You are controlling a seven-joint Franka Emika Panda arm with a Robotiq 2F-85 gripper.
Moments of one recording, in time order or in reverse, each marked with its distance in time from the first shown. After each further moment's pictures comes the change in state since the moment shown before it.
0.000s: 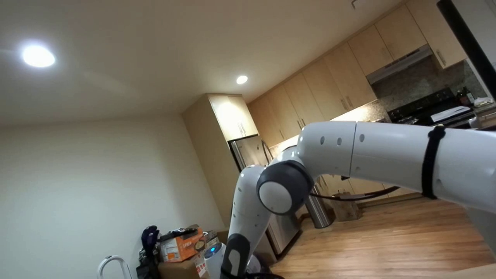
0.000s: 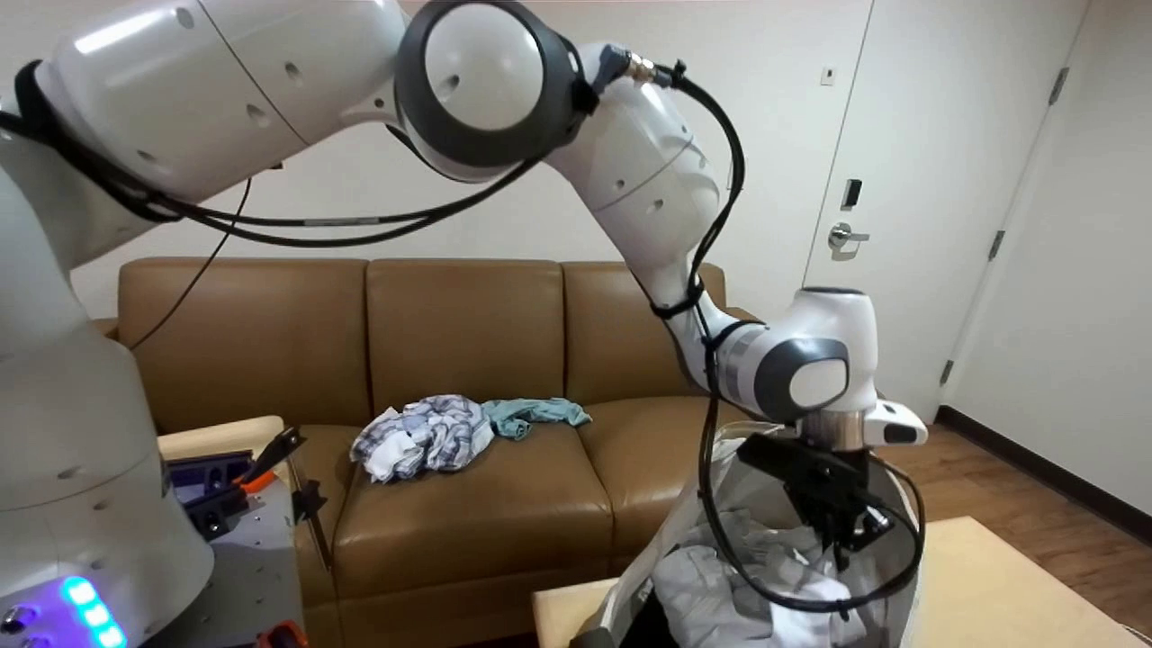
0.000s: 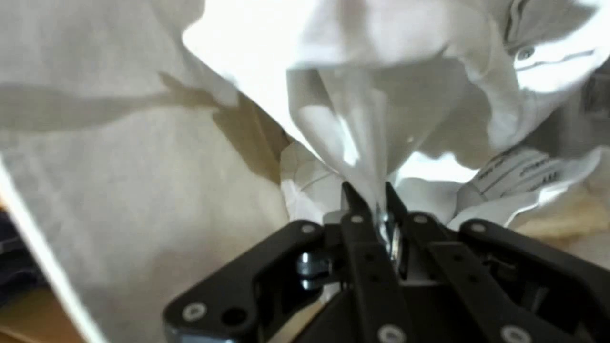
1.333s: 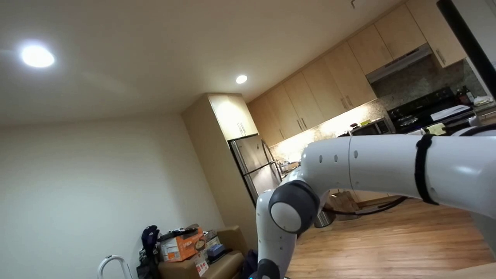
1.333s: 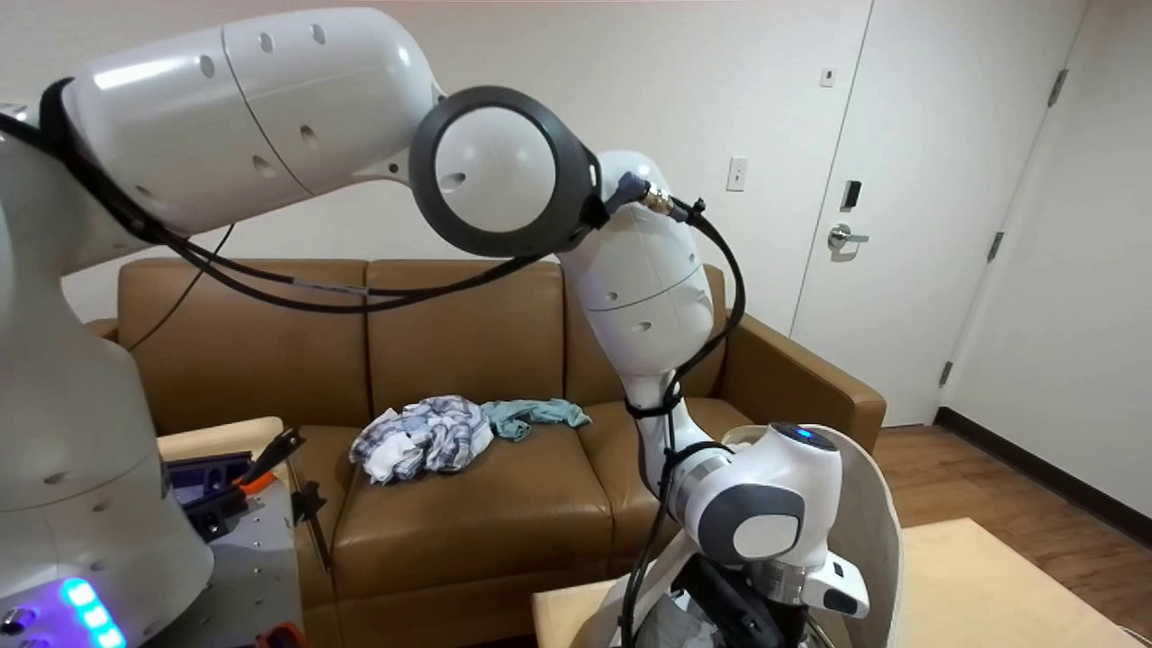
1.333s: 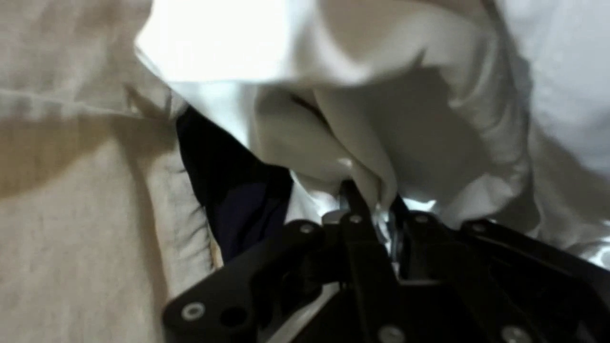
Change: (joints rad) arm -0.119 0.174 0.054 -0.076 0.006 0.030 0.027
